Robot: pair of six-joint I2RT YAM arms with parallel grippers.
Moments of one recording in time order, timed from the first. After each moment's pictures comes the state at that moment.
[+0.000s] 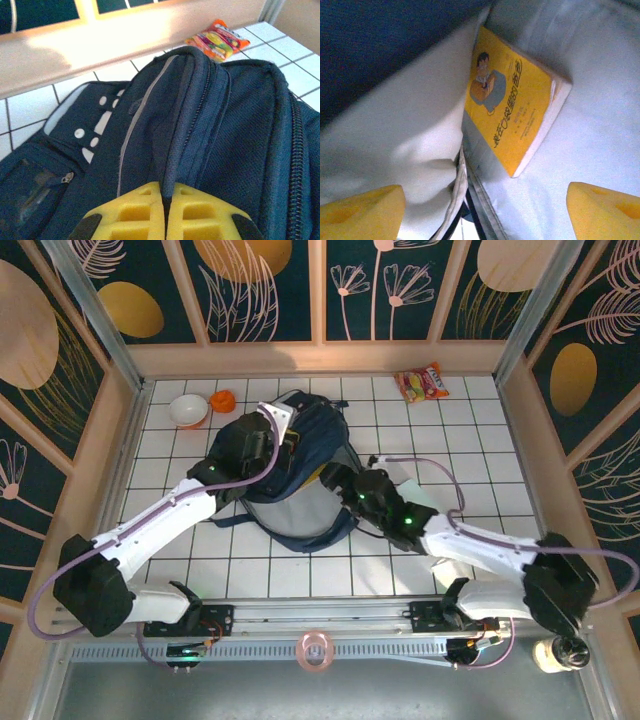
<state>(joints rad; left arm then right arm) -0.65 1.34 1.04 -0.17 -0.09 -0.13 0.92 1.18 0.66 0.08 0.24 1.29</state>
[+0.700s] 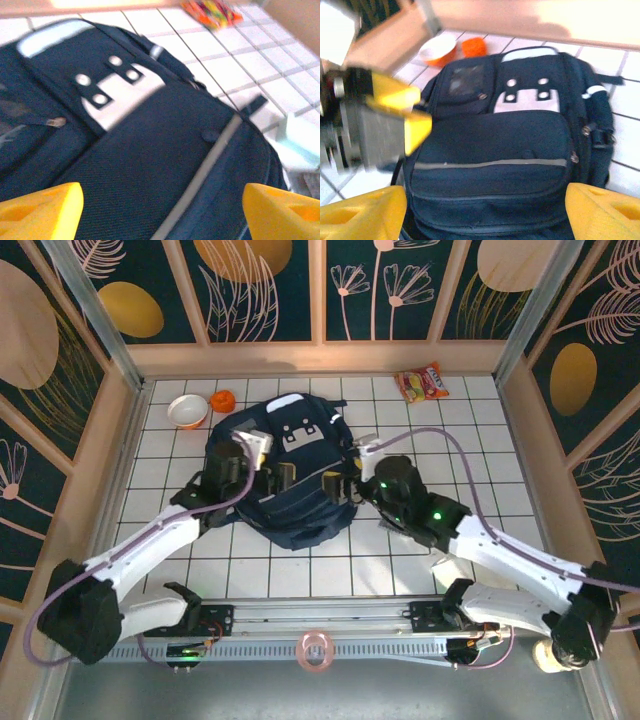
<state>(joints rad) -0.49 1.14 0.71 -0.03 0.11 -0.27 0.91 1.08 0.86 -0.19 0.13 0.25</state>
